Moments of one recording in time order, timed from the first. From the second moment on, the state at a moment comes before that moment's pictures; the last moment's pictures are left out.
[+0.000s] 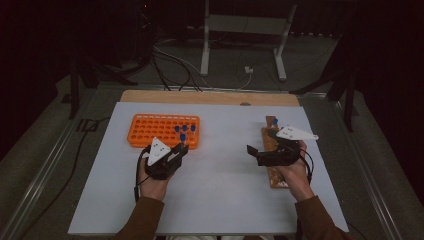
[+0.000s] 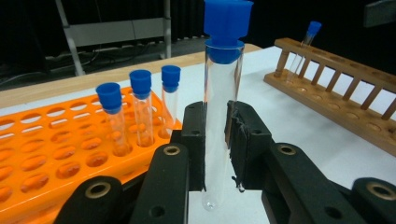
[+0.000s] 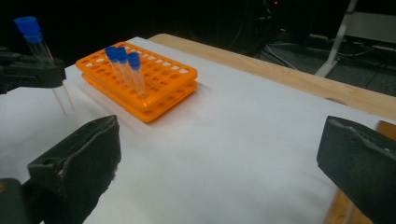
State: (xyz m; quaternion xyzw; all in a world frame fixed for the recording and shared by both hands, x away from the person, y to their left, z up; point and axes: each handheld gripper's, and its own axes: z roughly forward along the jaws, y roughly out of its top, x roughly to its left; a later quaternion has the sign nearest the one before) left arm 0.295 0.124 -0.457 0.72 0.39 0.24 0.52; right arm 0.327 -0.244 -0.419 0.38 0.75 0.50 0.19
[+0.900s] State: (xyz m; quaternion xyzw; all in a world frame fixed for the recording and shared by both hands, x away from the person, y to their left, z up) left arm 0.349 0.147 -0.460 0.70 0.42 0.30 0.50; right arm 0.327 -0.269 -0.413 0.40 0.72 0.53 0.19
